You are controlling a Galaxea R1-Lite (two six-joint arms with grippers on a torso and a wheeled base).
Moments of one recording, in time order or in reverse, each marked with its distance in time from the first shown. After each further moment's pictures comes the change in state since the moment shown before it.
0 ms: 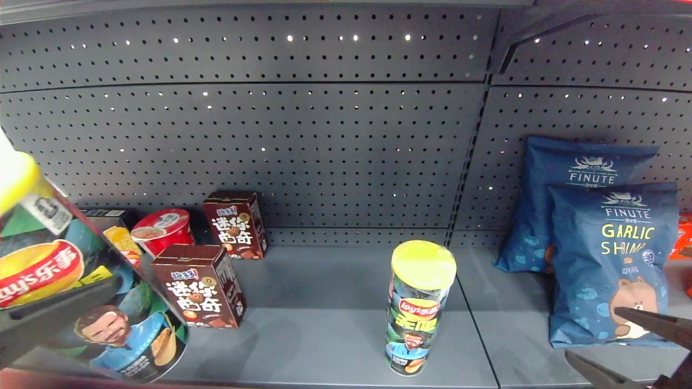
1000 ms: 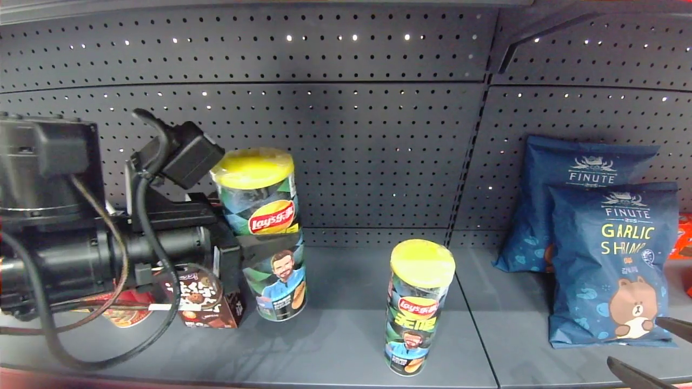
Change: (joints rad) left arm -0.187 0.565 -0.156 -0.275 -0.028 -0.008; right arm 0.016 -0.138 -0.041 0.131 -0.027 0.106
